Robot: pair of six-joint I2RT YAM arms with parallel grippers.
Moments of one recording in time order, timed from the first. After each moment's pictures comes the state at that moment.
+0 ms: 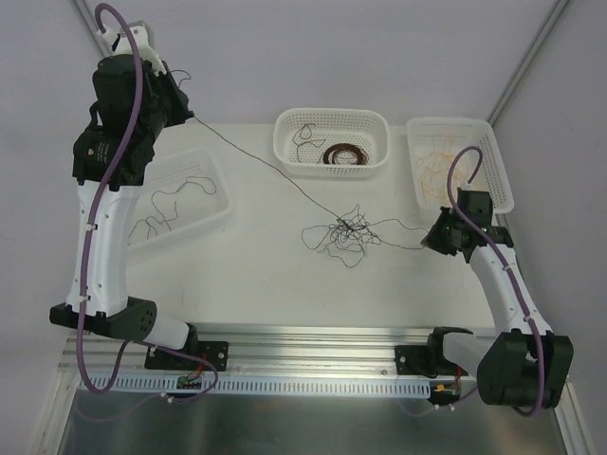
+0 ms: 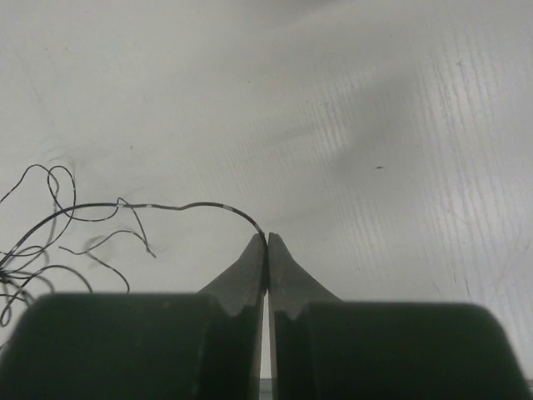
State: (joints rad) left arm -0.20 1.45 2.09 -0.89 -0.24 -0.28; right arm -0.03 1.10 0.83 -0.67 -0.10 0.45
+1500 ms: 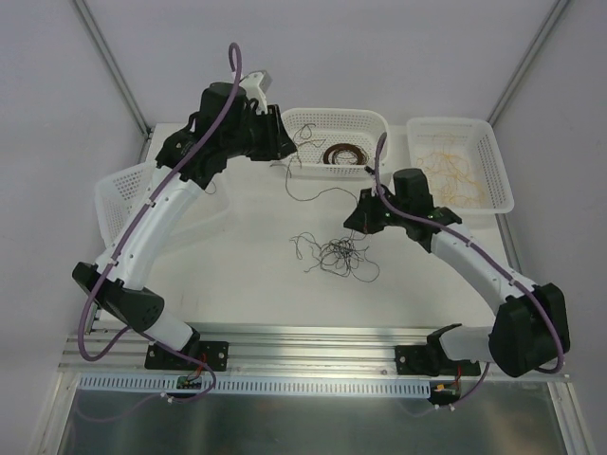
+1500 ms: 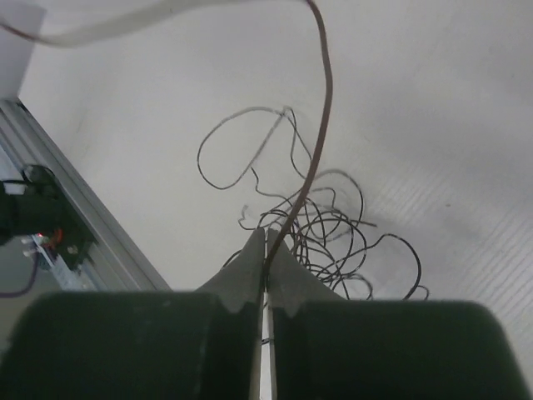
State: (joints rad) left arm -0.52 1.53 1.88 -0.78 0.16 -0.44; right arm 0.43 1.31 0.90 -0.25 -0.49 0.24
